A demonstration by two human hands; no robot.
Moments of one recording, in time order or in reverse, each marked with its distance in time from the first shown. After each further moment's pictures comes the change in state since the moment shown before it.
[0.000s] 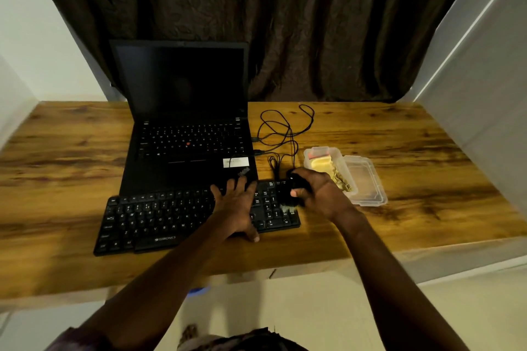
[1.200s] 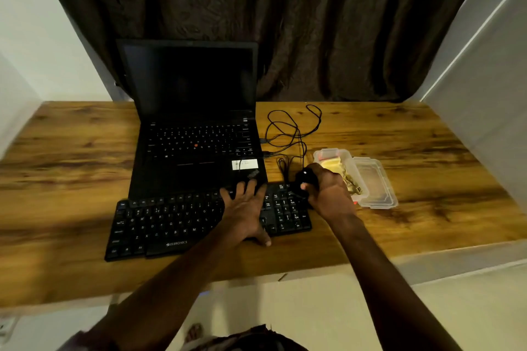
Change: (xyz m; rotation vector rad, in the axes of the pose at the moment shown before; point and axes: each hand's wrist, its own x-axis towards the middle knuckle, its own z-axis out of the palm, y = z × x) left_hand 0.001 -0.008 0.001 -0.036 0.003 0.049; right_hand 0.008 -0.018 0.021 -0.150 0.196 0.212
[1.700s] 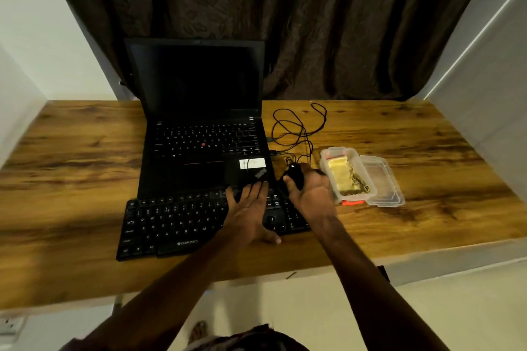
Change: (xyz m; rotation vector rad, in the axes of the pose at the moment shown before) left_hand -0.006 -0.014 0.008 -0.018 0.026 0.005; right_hand -0.008 -0.057 0.026 0.041 0.012 0.113
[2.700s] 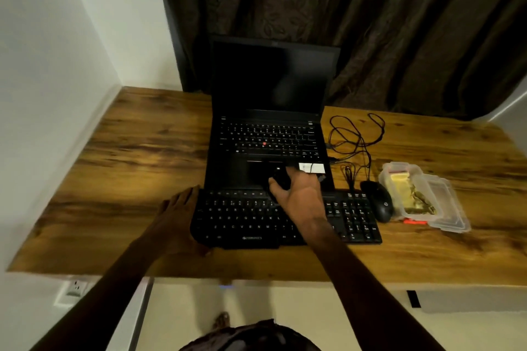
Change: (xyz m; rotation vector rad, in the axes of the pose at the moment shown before) left_hand -0.119 -0.252 0.001 -0.175 0.055 -0.170; right_hand -0.020 -0.140 0.076 0.003 -0.073 -0.179
